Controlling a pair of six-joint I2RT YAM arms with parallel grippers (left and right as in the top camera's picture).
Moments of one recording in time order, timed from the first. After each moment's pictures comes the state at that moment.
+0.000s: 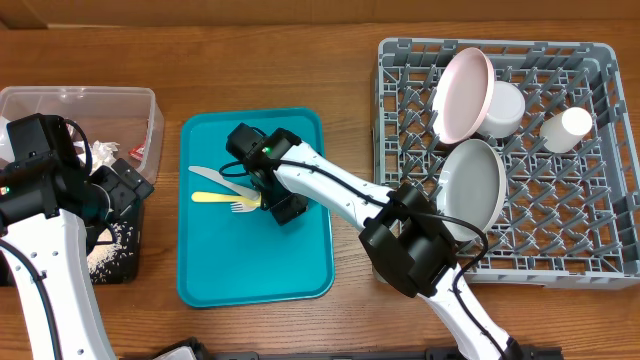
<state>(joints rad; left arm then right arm) 0.38 1.32 1.37 -1.33 -0.01 -0.47 0.86 2.40 2.01 -1.10 -0.05 1.85</state>
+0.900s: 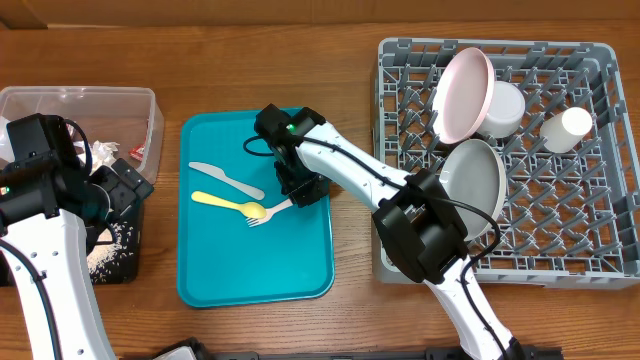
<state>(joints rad) 0.38 1.32 1.37 -1.33 -0.01 -0.47 0.75 2.40 2.01 -1.18 -0.13 1.79</state>
